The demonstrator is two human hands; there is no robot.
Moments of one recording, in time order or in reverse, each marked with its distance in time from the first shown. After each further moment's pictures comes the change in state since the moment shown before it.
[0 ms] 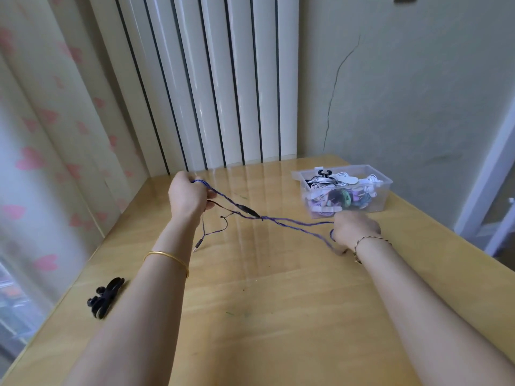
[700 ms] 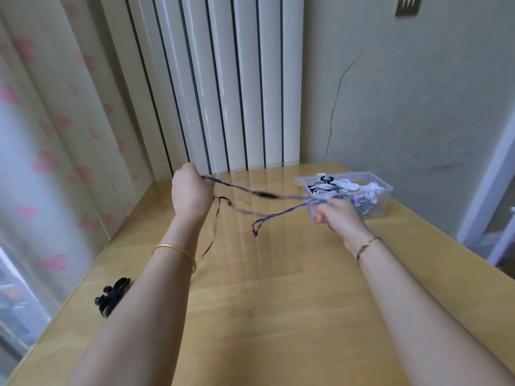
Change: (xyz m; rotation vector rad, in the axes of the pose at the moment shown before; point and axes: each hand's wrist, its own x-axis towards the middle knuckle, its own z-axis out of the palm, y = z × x) left_hand 0.005 0.013 -0.006 0.418 0.126 0.252; right_hand -0.006 -0.015 -0.013 1.117 0.113 -0.105
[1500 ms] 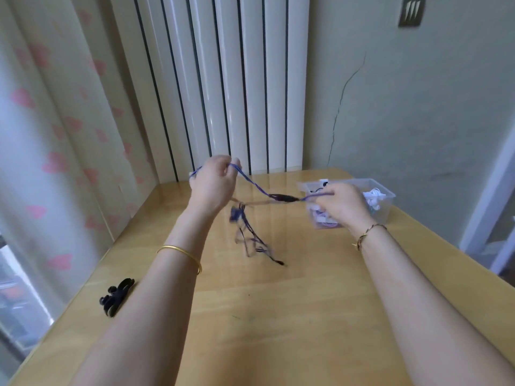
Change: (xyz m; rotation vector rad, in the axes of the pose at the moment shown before) left_hand -0.010 0.025 -0.010 -0.049 -0.163 0.324; right_hand 0.002 -0.036 -0.011 -0.300 0.043 -0.178
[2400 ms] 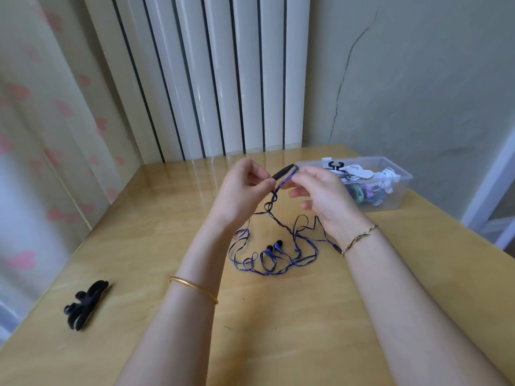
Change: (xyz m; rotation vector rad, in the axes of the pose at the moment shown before) left_hand -0.018 -0.001 0.066 -0.494 -0.214 -0.069; right_hand 0.001 -0.011 0.046 0.646 -0.177 0.047
